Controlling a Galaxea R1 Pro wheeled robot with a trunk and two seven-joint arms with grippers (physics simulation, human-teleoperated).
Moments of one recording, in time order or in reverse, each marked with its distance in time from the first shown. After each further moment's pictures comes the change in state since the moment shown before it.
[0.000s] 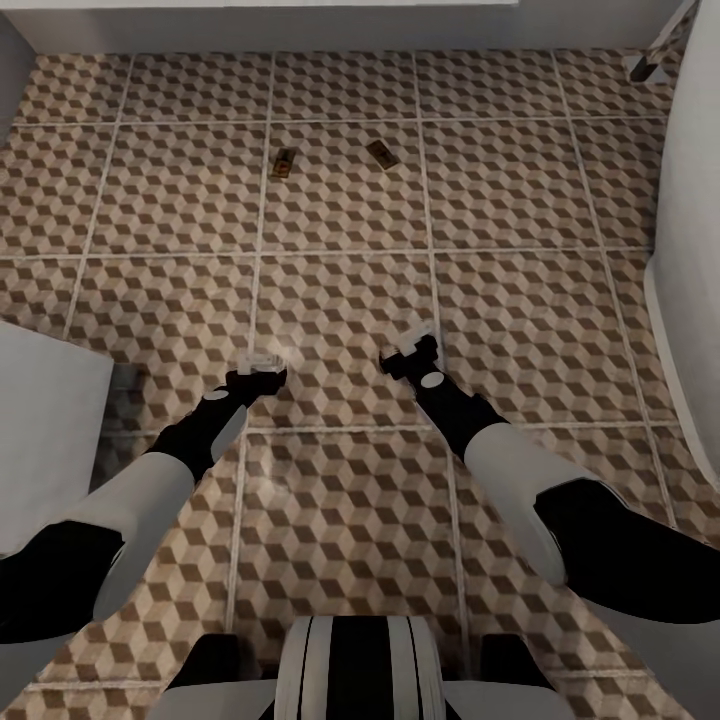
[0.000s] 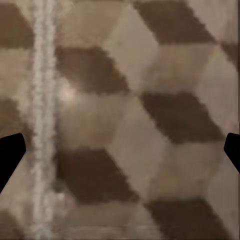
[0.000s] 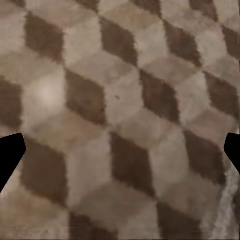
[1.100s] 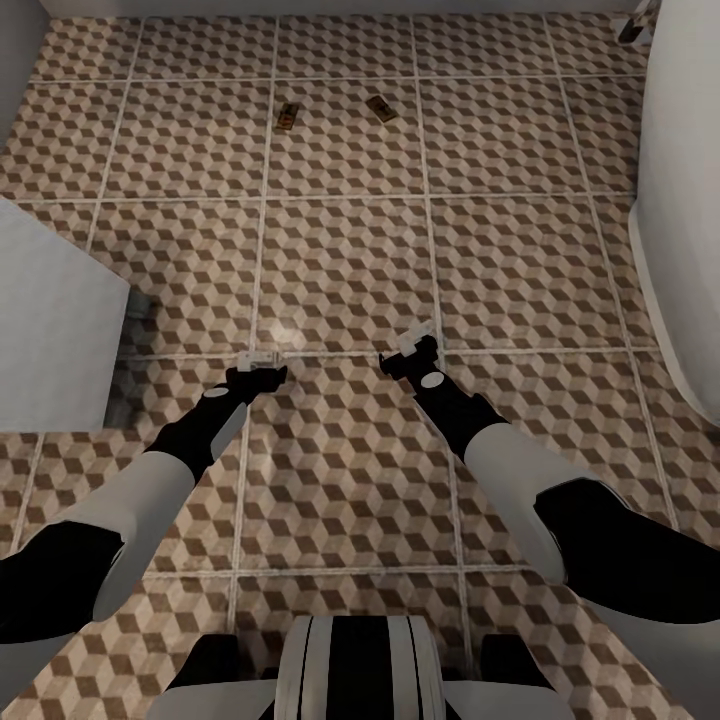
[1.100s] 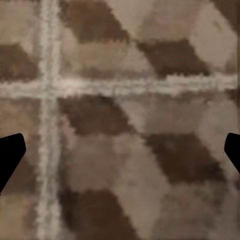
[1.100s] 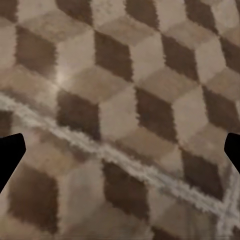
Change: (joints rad) left arm 0.000 0.001 0.000 -0.023 0.000 0.008 0.004; right arm 0.000 0.000 0.000 0.001 0.000 0.002 0.000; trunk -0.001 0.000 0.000
